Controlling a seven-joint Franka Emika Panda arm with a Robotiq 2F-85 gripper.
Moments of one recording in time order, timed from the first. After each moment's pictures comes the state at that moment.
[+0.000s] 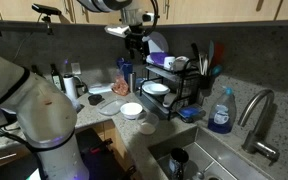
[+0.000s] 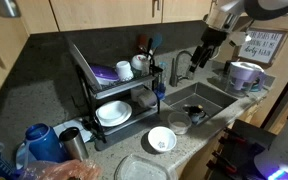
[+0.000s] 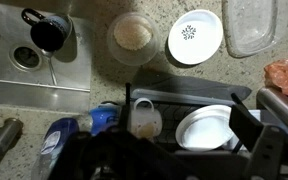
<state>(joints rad) 0.06 -0.73 0.08 -2.50 0.11 2.05 0.13</state>
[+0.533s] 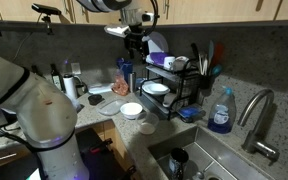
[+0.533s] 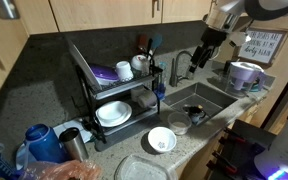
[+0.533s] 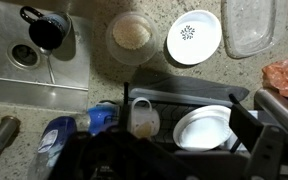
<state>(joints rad) 0.07 -0.73 0.08 -2.50 0.11 2.05 0.12</state>
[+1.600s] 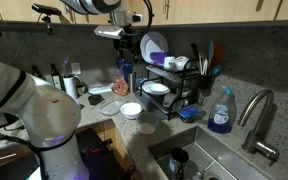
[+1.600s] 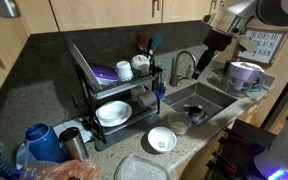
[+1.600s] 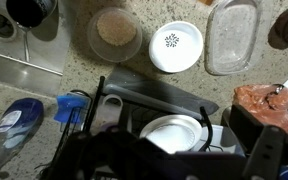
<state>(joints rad) 0.18 -0.79 0.08 -2.56 0.11 2.08 0.02</state>
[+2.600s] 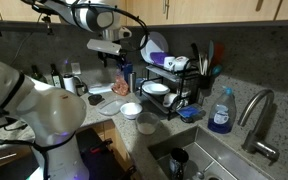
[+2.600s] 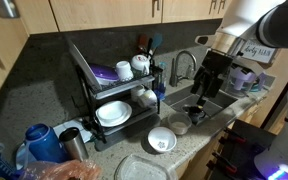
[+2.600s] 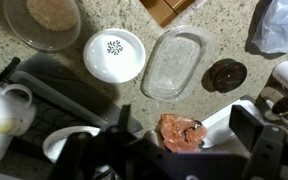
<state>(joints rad) 0.40 -0.79 0.04 -2.71 0.27 2.21 -0.33</state>
